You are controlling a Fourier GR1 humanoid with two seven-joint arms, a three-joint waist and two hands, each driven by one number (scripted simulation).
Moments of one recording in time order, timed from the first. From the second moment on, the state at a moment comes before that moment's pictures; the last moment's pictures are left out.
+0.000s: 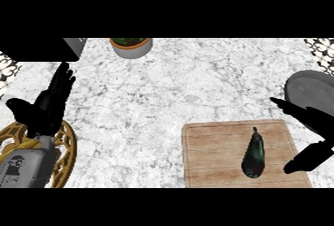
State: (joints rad) left arm -0.24 0.29 0.01 -1.45 0.12 0.14 0.06; right arm -0.15 -0.56 0.00 -1.55 0.07 0.59 0.39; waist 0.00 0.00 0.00
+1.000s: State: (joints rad) left arm -0.21 0.23 0.05 -1.49 0.05 0.11 0.09; right arm -0.18 -0.46 0.09 -1.47 0.36 0.69 0.41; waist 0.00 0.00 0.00
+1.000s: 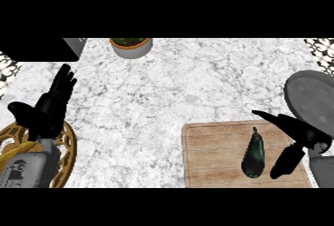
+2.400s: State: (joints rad) left arm -0.24 0.22 0.12 -1.46 0.04 0.04 0.08; right arm -0.18 -0.39 0.14 -1.32 0.63 0.64 0.12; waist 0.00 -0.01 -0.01
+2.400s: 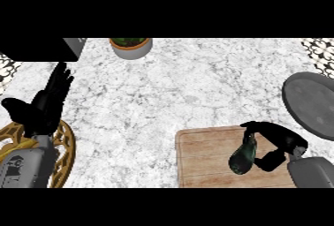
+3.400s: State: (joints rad) left arm -0.25 0.19 0.09 -1.47 0.01 0.06 0.09; right arm -0.66 -0.09 0.11 -1.27 1.16 0.03 0.94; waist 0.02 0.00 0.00
